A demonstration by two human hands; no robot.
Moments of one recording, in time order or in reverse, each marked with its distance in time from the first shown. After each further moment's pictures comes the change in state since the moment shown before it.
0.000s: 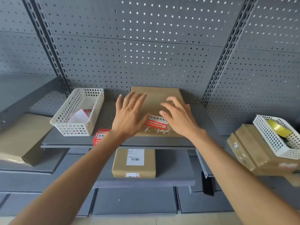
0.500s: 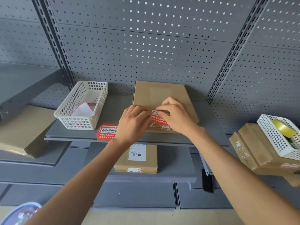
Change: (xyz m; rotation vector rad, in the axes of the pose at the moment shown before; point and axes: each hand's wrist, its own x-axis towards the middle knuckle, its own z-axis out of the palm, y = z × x) left_hand -0.036 0.000 0.022 -0.182 0.226 0.079; right_hand 0.008 -0.021 0.016 0.148 -0.014 -0.058
